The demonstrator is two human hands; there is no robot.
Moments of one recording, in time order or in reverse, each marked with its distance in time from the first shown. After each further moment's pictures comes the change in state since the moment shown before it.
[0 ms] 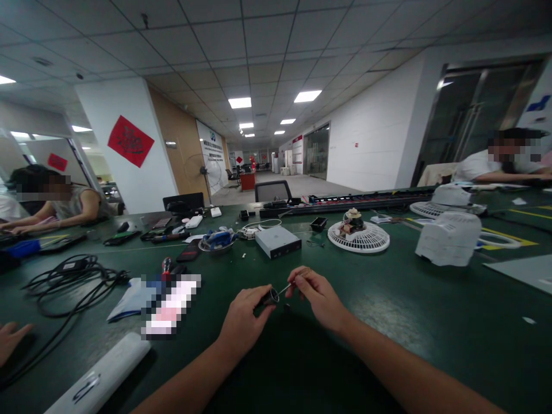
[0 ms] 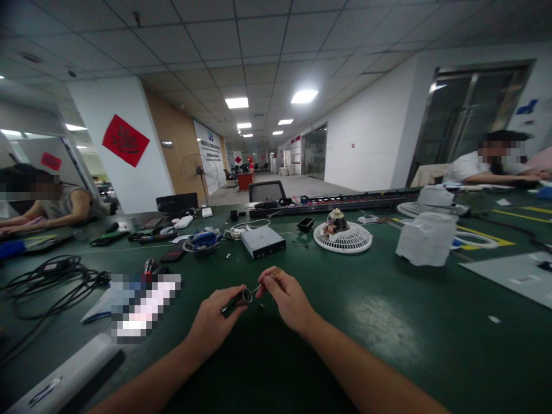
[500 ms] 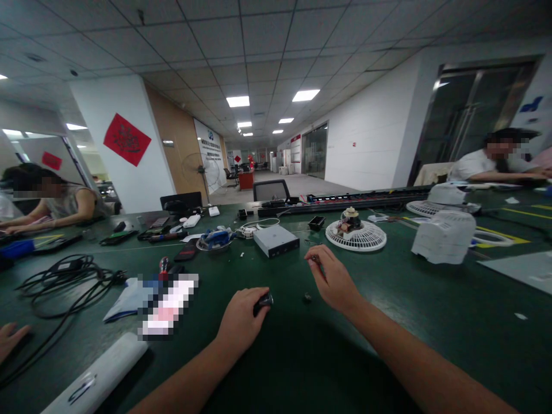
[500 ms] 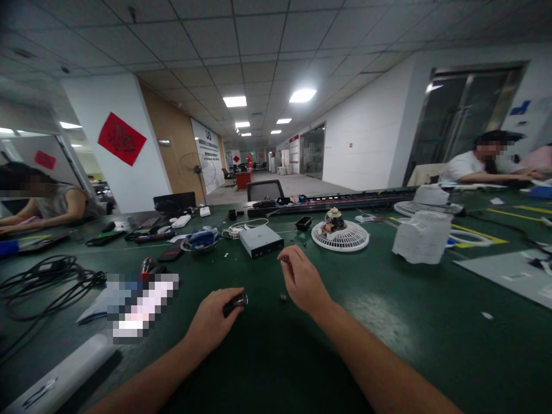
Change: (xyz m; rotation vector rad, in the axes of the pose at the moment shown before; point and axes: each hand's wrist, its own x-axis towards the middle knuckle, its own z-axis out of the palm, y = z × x) left_hand -0.002 -0.011 0.006 0.072 -0.105 -0.077; right_hand 0.009 -0.015 -0.037 -0.662 0.215 -0.217
